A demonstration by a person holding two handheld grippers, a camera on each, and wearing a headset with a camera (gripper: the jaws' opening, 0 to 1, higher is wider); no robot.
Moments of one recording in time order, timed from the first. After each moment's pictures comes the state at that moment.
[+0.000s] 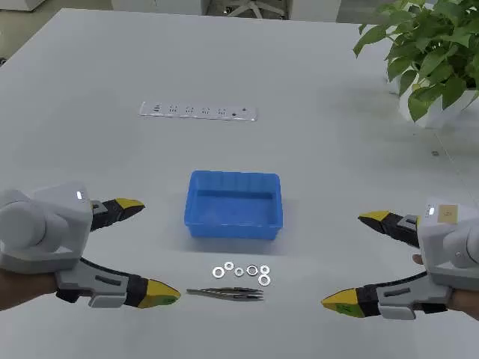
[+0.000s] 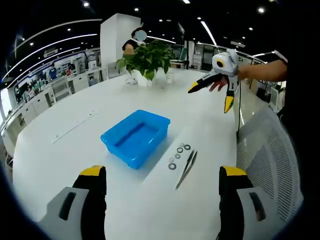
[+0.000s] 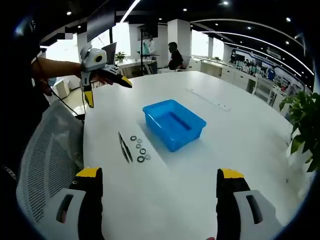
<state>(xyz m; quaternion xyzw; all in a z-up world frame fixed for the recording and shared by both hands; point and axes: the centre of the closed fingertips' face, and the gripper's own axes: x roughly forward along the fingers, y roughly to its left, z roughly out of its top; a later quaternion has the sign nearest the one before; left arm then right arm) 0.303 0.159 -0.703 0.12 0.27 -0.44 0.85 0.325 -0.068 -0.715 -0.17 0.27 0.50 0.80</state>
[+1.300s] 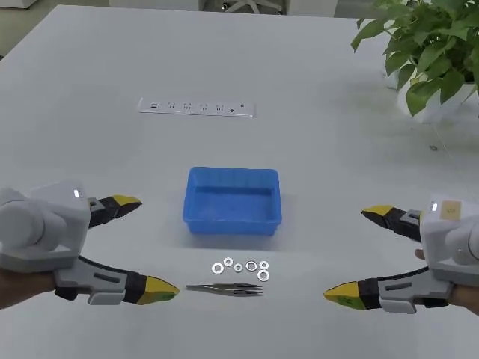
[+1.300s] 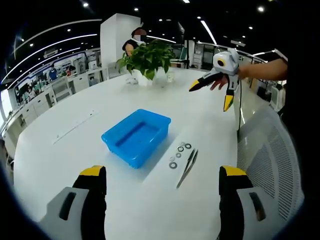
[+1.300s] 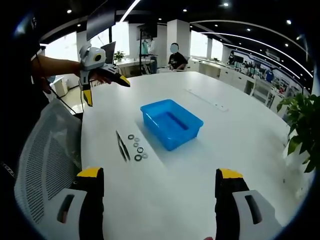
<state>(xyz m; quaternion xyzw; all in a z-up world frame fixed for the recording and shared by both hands) 0.302 0.160 -0.704 0.13 0.27 -0.44 0.85 0.327 -0.070 -0.714 -0.18 0.27 0.50 0.80</state>
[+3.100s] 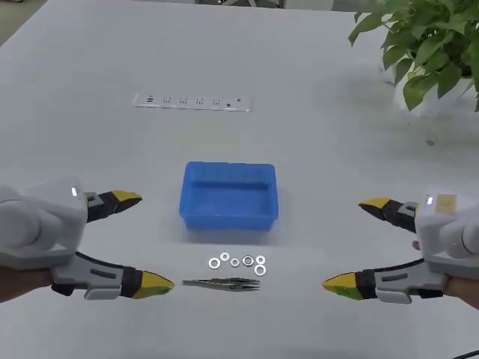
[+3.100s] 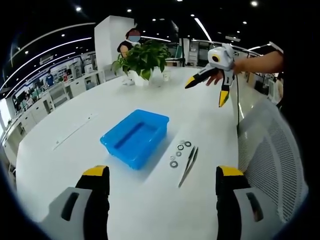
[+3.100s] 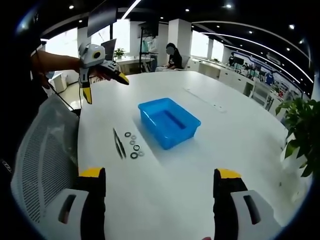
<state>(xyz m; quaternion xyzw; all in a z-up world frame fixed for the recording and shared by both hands) 0.301 0.156 -0.708 0.16 0.26 -0.46 0.84 0.331 -0.072 -0.716 -0.20 0.26 0.50 0.80</state>
